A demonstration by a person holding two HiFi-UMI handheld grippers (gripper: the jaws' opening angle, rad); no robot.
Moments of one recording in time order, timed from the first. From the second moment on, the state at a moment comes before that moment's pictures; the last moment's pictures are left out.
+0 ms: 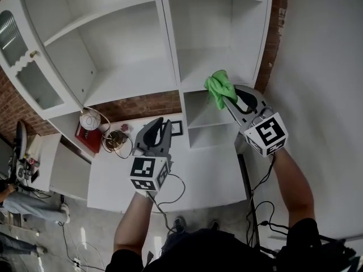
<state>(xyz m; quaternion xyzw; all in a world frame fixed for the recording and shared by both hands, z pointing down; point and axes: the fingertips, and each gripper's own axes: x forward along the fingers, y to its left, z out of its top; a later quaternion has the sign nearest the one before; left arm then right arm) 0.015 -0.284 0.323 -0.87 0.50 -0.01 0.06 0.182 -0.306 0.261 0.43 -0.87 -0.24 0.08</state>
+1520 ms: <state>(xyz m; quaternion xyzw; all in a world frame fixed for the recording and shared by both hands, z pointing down) -0.109 -0.321 0.338 -0.81 0.59 -0.04 0.05 0.094 -0.579 0.299 0.32 -0.80 -0.25 0.44</state>
